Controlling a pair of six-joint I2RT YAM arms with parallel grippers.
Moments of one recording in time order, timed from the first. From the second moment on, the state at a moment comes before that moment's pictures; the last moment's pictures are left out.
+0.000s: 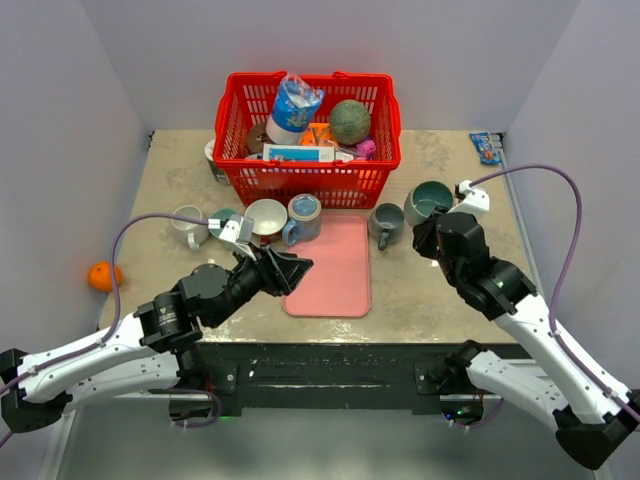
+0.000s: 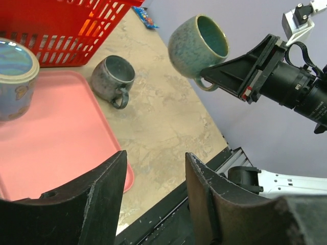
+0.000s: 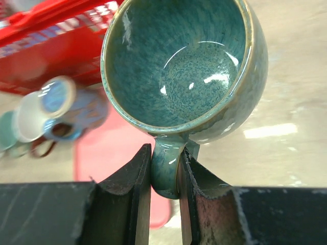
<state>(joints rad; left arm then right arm) -1.13 0.69 0.72 -0.11 -0.40 -0.67 0.61 0.81 0.94 -0.61 0.49 0.66</state>
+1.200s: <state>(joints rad) -1.13 0.65 0.69 -0.23 -0.44 -0.72 0.26 1.18 0.54 -0.04 0.29 0.62</state>
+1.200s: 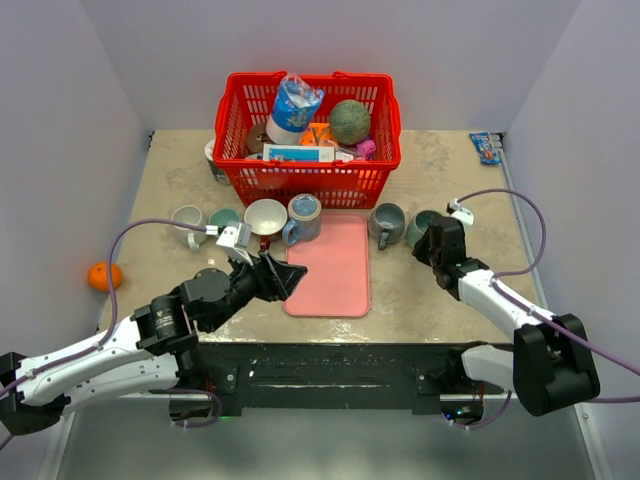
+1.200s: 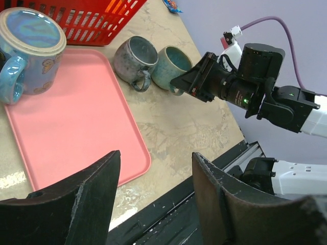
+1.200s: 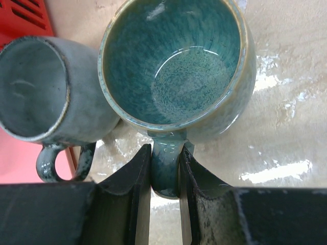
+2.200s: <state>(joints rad) -1.03 1.14 0.93 -0.39 -0.58 -0.58 0.26 0.90 0.75 -0.39 0.32 0.66</state>
